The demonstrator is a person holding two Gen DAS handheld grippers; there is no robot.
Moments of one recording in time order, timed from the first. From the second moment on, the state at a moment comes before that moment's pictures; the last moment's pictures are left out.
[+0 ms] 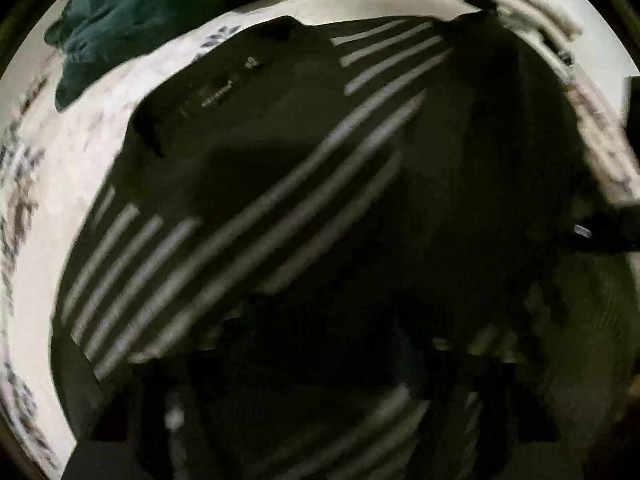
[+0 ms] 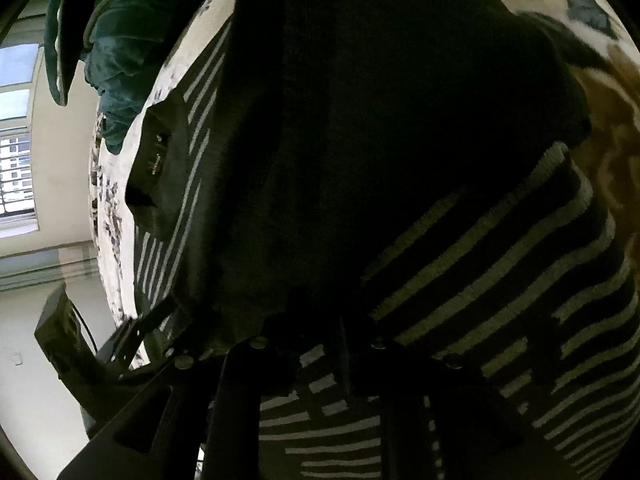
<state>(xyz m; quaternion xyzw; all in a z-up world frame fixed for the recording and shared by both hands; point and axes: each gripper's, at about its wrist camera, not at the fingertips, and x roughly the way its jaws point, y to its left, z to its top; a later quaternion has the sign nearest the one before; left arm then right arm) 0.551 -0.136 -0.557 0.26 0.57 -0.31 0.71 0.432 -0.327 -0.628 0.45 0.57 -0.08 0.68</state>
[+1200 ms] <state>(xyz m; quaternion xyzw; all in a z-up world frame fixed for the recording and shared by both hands) 0.599 0.022 -0.527 0.03 0.62 -0.16 0.77 0.444 -0.281 -0.619 0.43 0.58 -0.08 0.68</state>
